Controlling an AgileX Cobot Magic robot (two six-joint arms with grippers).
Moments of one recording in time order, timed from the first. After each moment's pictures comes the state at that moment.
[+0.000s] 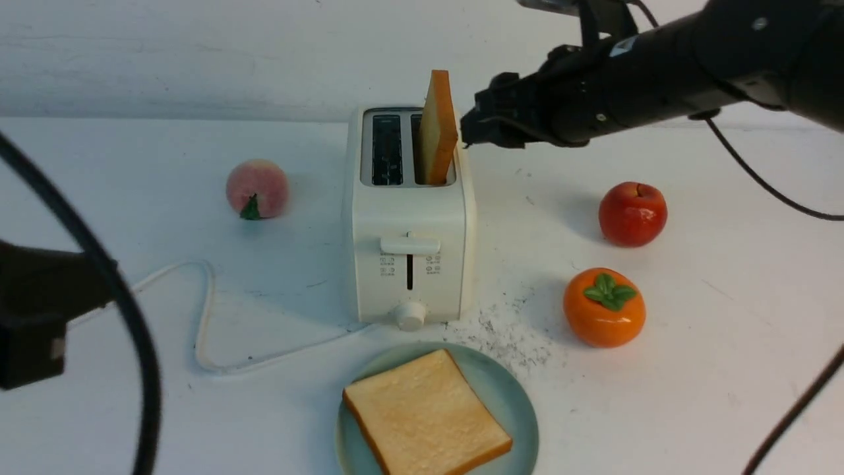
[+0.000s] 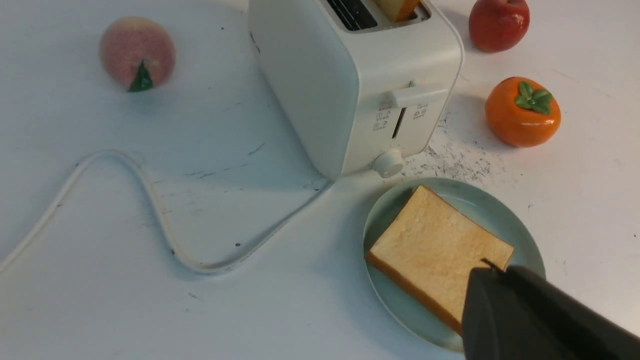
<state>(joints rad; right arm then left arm) 0.39 1.80 -1.63 0.58 0.54 -0.32 -0.40 0.69 -0.92 -0.09 0.82 -0.14</state>
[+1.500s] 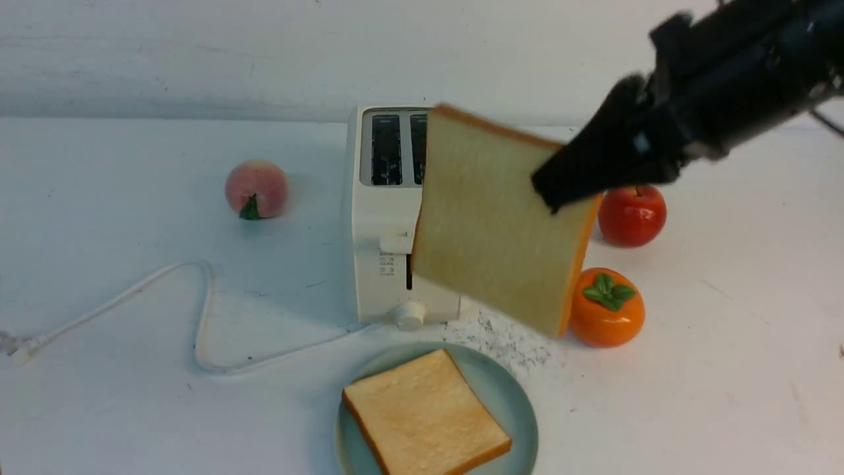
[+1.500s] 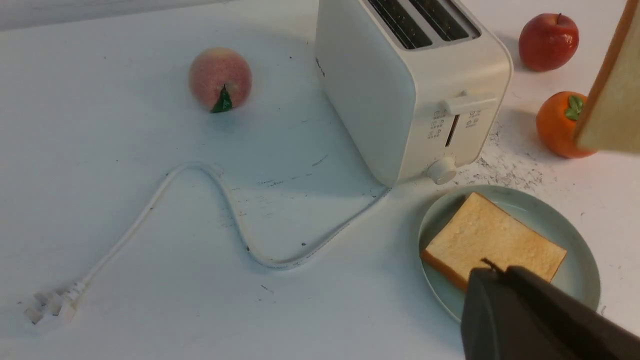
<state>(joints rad) 0.32 1.51 -1.50 0.79 1.25 -0.71 -0.40 0.58 -0.92 0.03 0.89 -0.17</state>
